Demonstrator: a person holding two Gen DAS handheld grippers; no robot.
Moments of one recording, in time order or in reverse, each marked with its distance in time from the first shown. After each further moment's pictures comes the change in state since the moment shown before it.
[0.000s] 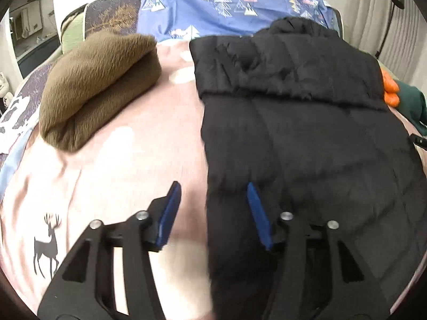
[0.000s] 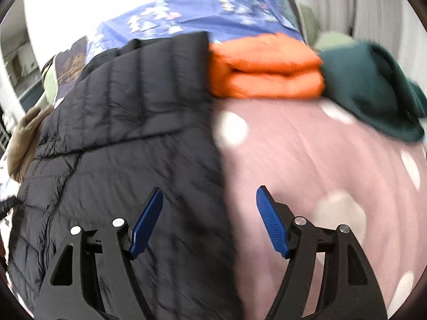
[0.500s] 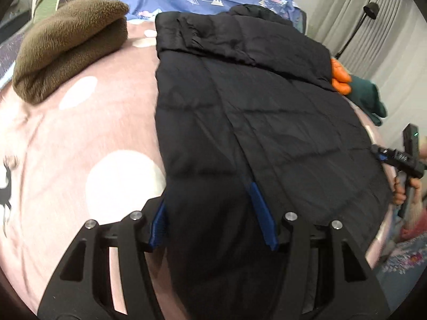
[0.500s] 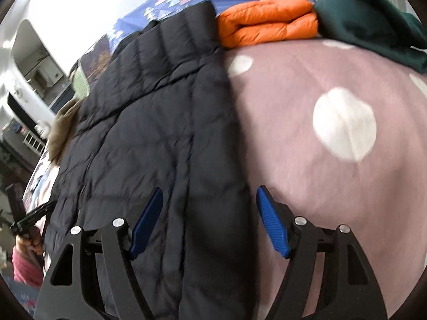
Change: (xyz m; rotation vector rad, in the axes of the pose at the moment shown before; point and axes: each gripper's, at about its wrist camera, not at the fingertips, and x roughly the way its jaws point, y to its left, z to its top) left arm -0.024 -0.006 -0.058 -0.048 0.042 -0.303; right arm -0.034 -0.012 -0.070 0.037 0.119 0.262
